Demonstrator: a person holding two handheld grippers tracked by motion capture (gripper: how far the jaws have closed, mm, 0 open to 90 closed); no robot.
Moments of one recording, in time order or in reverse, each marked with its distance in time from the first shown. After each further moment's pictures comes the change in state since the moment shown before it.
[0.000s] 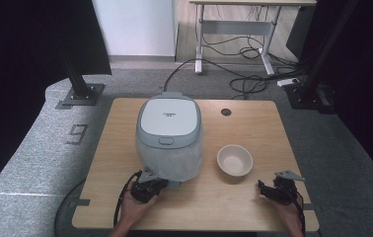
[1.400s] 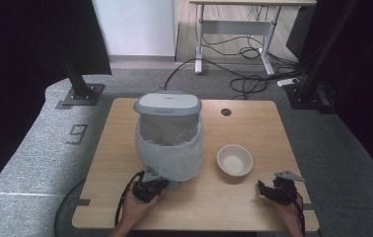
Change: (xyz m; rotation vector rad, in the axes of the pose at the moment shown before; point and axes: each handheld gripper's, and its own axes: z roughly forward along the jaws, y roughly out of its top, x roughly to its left) left arm -0.001 0.002 0.006 0.047 0.022 0.008; right arm 0.001 -0.001 -0.001 0.000 -0.001 0.001
